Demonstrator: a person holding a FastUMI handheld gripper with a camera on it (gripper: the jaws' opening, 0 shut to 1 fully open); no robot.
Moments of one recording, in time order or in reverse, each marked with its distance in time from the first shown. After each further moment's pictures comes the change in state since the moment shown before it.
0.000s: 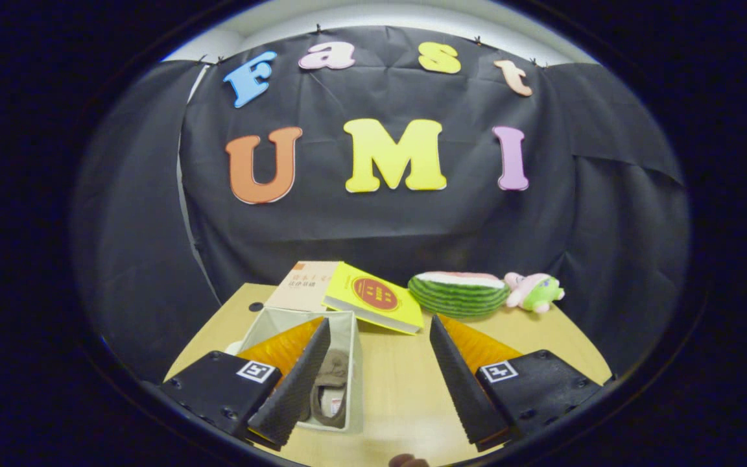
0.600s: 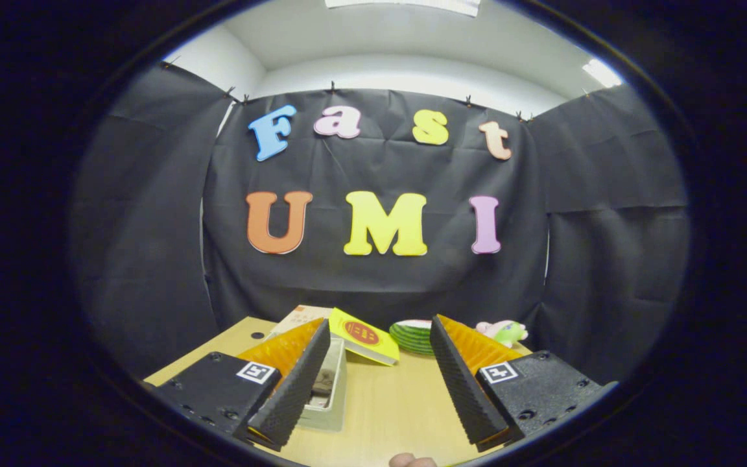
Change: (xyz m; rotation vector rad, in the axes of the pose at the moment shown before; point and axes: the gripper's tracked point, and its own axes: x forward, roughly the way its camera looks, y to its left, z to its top) arm -0.139 -0.030 0.020 -0.059 -0.305 -0.030
